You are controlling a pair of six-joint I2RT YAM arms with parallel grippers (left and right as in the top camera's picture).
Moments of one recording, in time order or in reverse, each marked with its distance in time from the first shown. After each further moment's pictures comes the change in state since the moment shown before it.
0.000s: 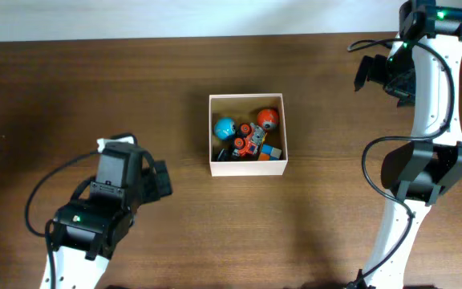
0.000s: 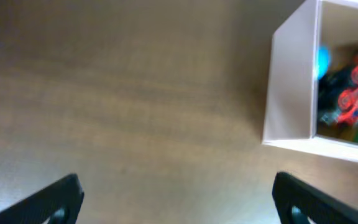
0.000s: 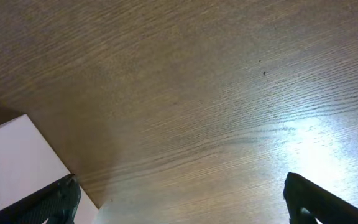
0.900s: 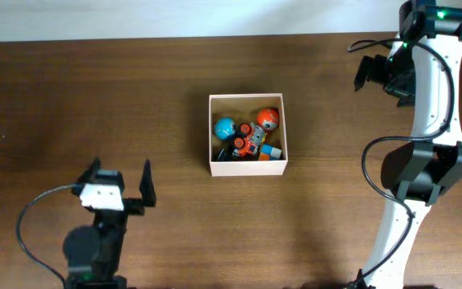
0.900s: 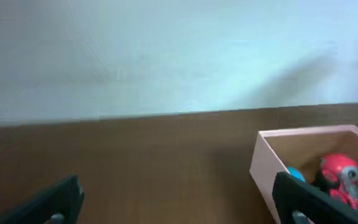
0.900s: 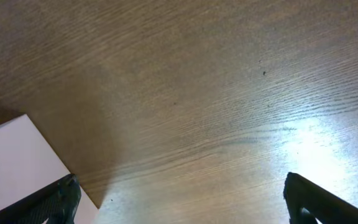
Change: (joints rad) left arm 0.294 -0.620 -0.747 1.038 0.316 0.465; right arm 0.000 0.000 0.000 0.000 0.000 0.000
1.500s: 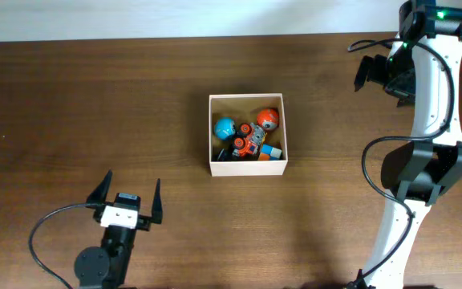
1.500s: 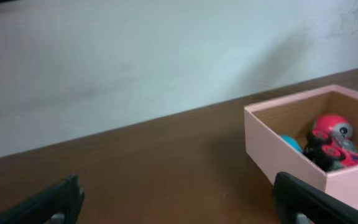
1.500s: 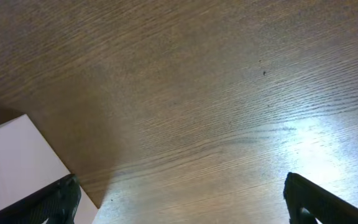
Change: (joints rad) left arm 0.001 -0.264 -0.193 -0.026 0.070 0.139; right arm 0.000 0.000 0.000 0.000 0.000 0.000
